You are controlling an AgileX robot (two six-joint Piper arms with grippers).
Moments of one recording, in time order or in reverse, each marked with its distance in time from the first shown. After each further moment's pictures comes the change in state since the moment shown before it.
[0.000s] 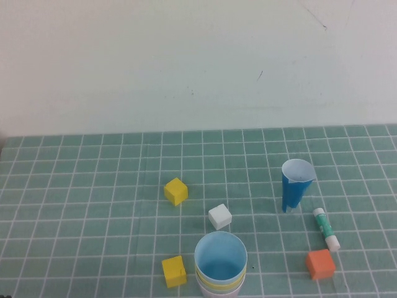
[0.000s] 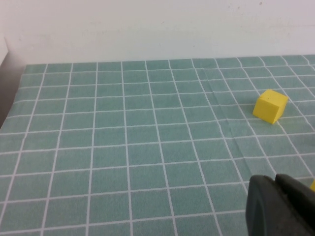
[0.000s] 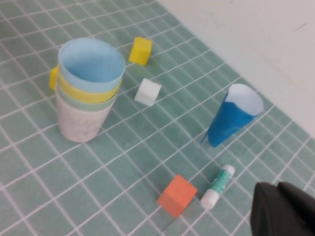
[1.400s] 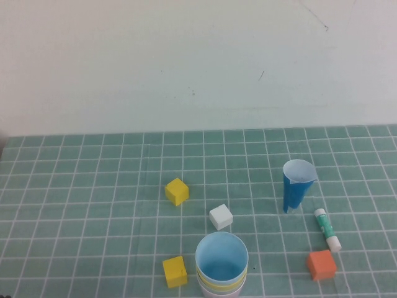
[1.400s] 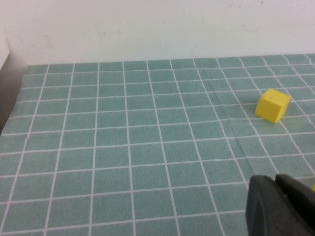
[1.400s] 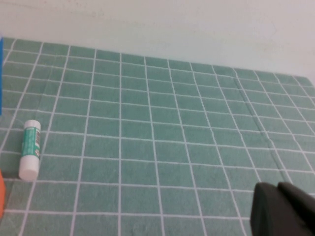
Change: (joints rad) right arm -0.870 -0.315 0.400 0.182 -0.236 -0.016; left arm 0.000 -0.002 0.000 0.004 0.000 0.005
